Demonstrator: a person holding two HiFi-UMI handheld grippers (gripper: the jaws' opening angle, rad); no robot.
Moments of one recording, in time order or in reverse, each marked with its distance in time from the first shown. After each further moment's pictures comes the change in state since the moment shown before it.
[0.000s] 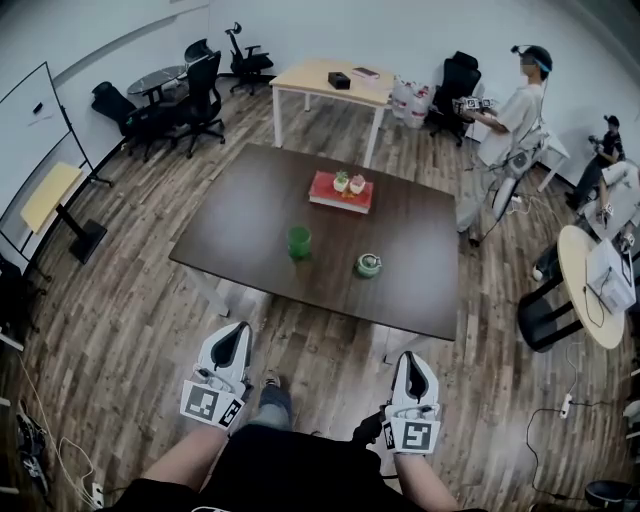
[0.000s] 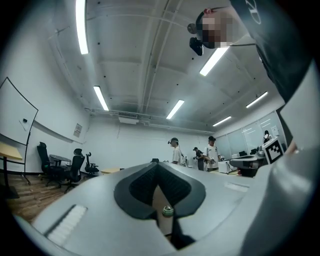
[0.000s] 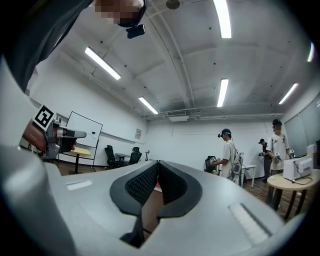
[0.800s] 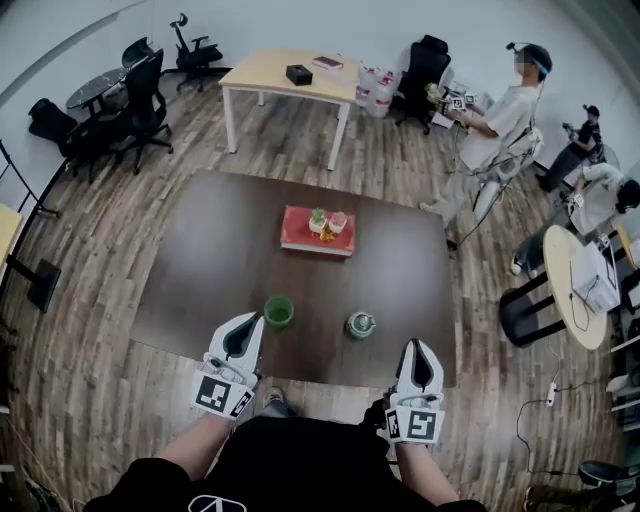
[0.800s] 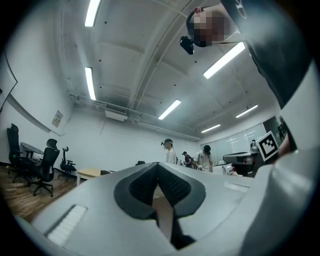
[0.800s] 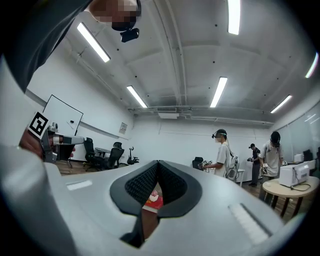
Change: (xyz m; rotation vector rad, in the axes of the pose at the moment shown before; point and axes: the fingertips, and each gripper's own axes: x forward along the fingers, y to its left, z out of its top) left arm 0.296 0.153 -0.065 -0.065 -0.050 -0.210; right arm 0.294 -0.047 -0.011 -0.048 0.019 -0.173
